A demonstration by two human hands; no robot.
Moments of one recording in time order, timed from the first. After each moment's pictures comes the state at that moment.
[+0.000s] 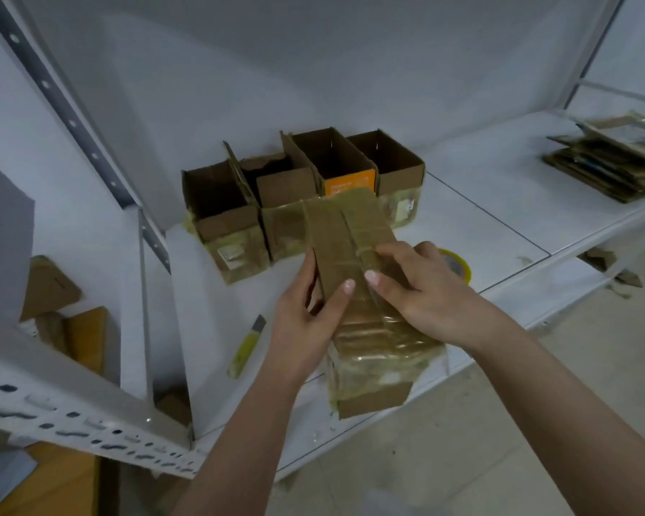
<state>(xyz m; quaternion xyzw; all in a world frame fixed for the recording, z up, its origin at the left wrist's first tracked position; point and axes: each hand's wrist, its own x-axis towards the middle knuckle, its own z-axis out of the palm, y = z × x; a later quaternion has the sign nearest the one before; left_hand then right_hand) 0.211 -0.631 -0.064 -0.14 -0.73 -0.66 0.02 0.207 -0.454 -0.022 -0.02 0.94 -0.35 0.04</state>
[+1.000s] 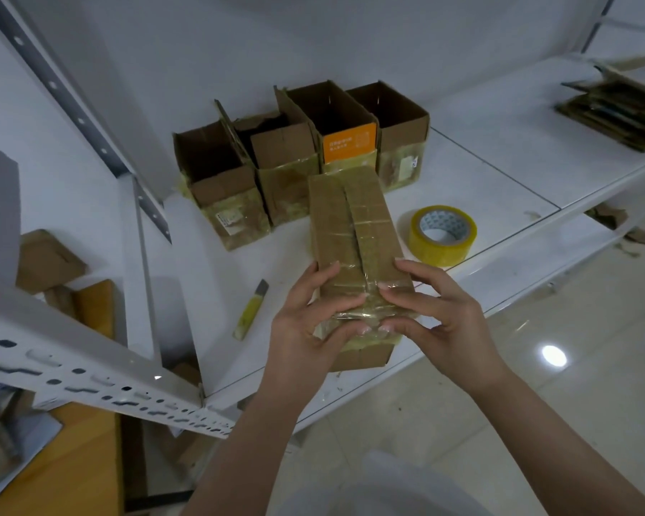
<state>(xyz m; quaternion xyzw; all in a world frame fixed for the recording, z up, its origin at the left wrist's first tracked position) 0.254 -0.643 -0.103 -0.19 -0.81 -0.55 0.11 0.264 -0.448 -0.116 -0.17 0.84 -0.46 -0.23</state>
